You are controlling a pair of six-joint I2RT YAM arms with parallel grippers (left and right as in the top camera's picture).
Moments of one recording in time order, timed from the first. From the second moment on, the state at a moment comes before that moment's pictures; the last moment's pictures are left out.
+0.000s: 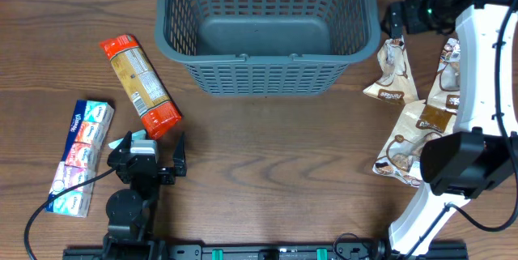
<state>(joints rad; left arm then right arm) -0.11 0.07 0.02 -0.12 -0.06 0.02 -0.13 2.02 2.19 -1.30 -0.08 -0.27</state>
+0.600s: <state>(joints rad) -0.11 0.07 0.02 -0.12 -0.06 0.02 -0.19 2.18 2.14 -1.37 -0.04 -0.18</state>
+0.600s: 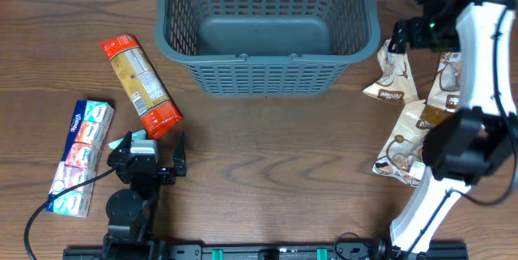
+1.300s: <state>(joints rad) -0.11 0.07 0.02 -0.12 -0.06 0.02 -0.19 2.47 2.12 -1.28 -0.03 -0.17</state>
